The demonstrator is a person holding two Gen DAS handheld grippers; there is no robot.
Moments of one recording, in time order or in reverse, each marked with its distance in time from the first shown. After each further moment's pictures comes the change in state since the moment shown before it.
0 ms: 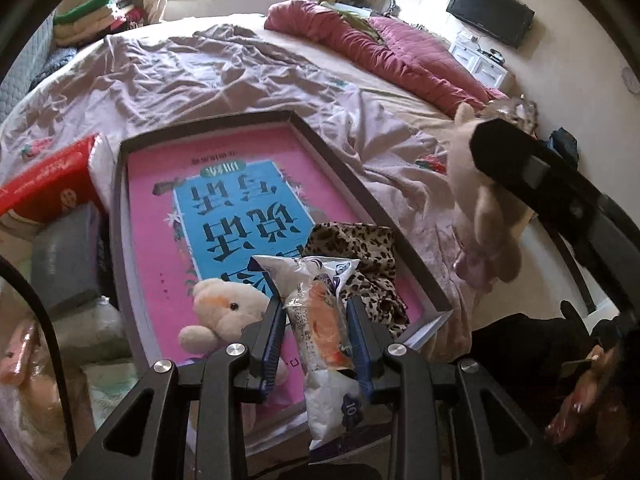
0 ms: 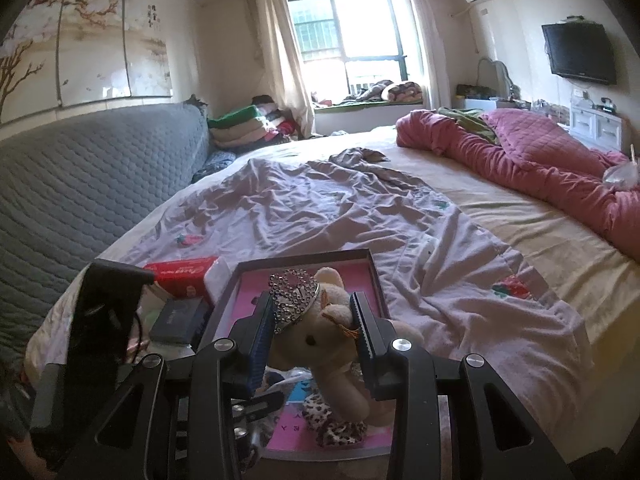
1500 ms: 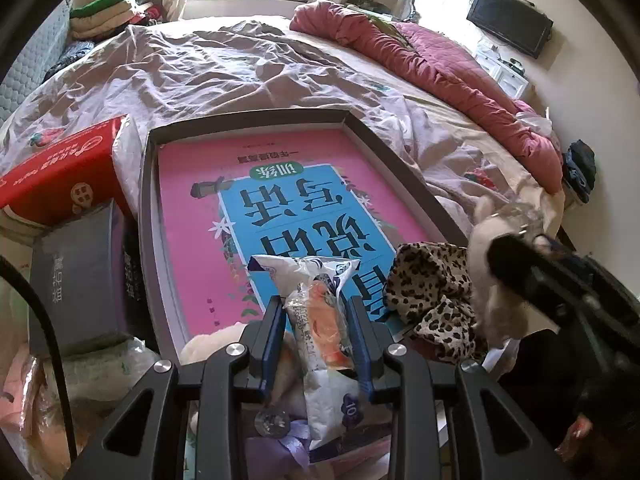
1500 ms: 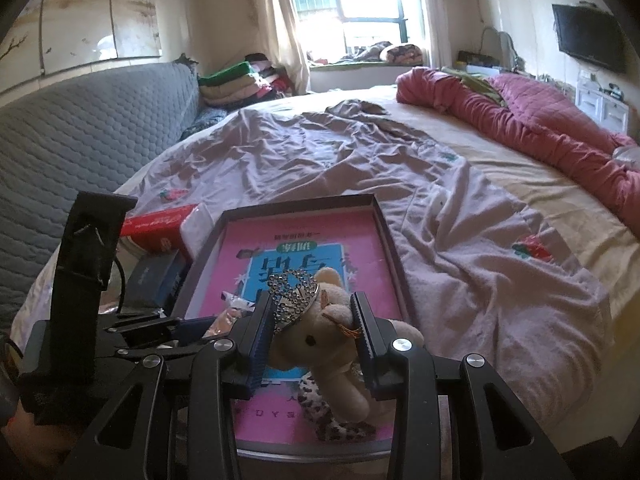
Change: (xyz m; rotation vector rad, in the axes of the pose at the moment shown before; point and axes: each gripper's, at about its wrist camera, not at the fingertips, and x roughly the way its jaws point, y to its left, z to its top) left arm 0.025 0.049 0.009 -0.032 -0.027 0.042; right arm 0.060 0.001 -0.028 -0.001 0.154 -0.016
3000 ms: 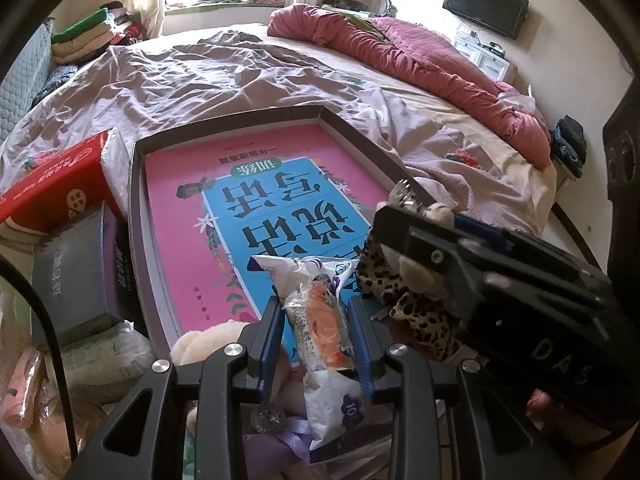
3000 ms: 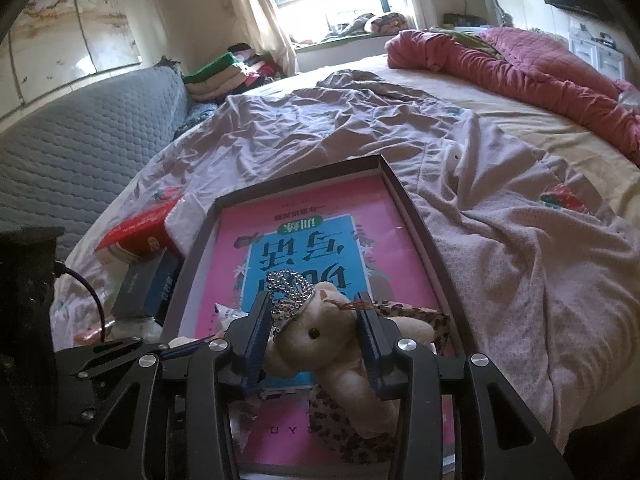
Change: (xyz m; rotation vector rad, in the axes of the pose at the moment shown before) left arm -0.008 -0.014 -0.014 0.093 -0.010 0.002; right arm 0.038 -0.009 -0.006 0.139 0.053 0.039
